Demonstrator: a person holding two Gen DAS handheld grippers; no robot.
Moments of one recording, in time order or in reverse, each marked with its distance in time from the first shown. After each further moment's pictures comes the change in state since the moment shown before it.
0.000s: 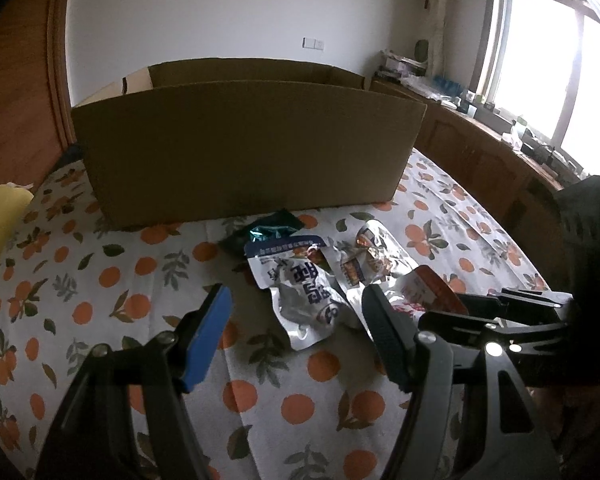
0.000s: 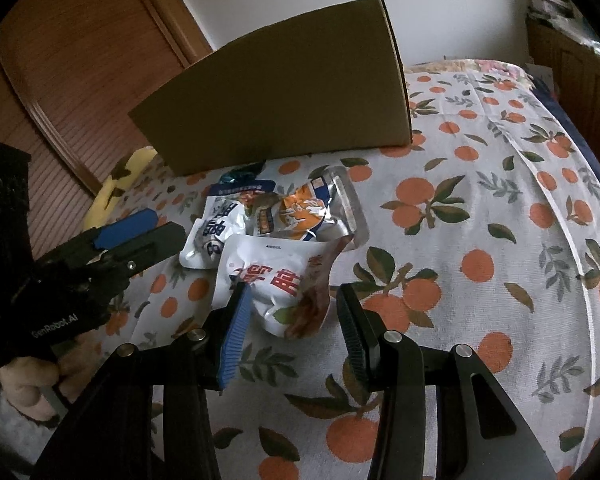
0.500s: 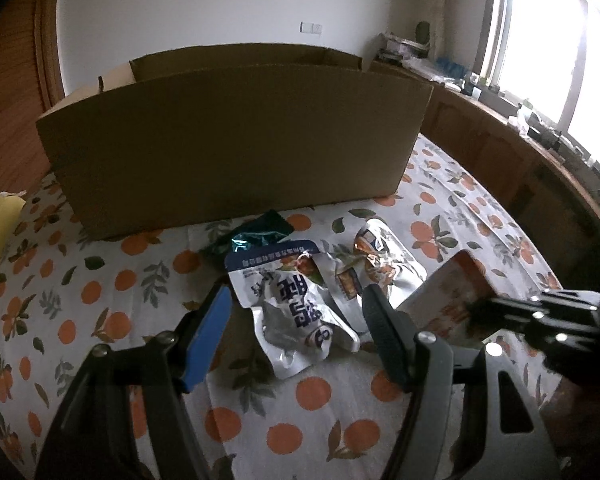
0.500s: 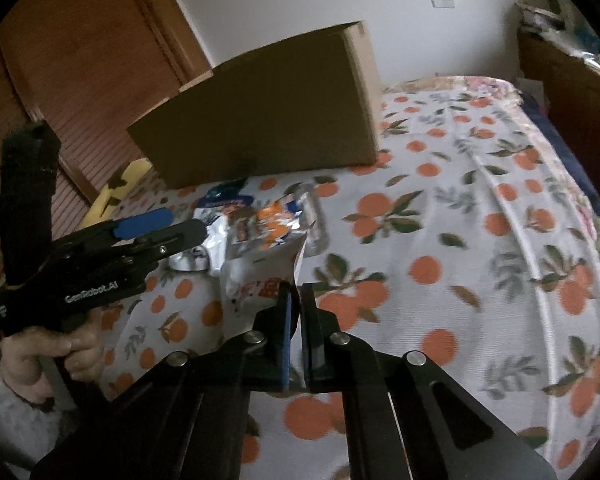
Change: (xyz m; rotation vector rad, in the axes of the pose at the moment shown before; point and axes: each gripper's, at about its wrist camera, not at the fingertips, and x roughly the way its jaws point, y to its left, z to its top) left arm 0.028 -0.011 0.015 0.028 0.067 0.029; right arm -0.031 -0.023 -0.006 -0.008 -0.066 -0.051
